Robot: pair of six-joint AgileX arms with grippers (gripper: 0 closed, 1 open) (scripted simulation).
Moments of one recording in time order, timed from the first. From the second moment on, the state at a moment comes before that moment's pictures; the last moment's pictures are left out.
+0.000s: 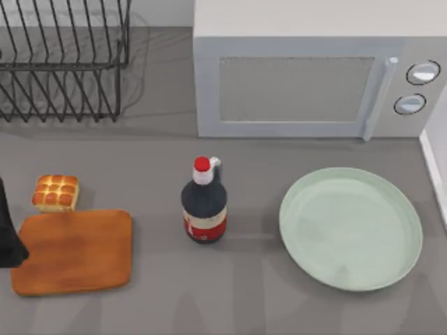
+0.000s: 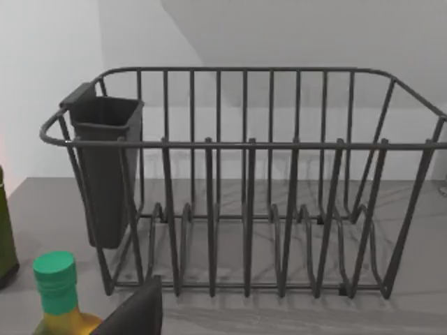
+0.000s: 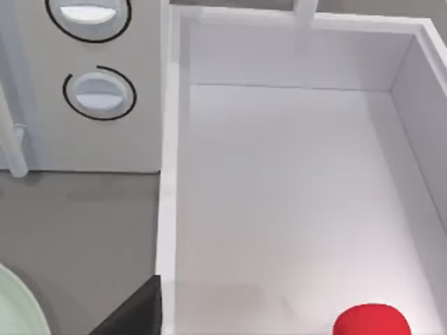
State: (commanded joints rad) left arm 0.00 0.00 0.00 0.00 0.00 0.00; right arm -0.10 0.60 0.44 -0.30 0.00 -0.10
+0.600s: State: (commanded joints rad) left arm 0.00 0.00 0.00 0.00 0.00 0.00; right arm -0.25 1.48 1.10 -0.74 0.00 -0.24
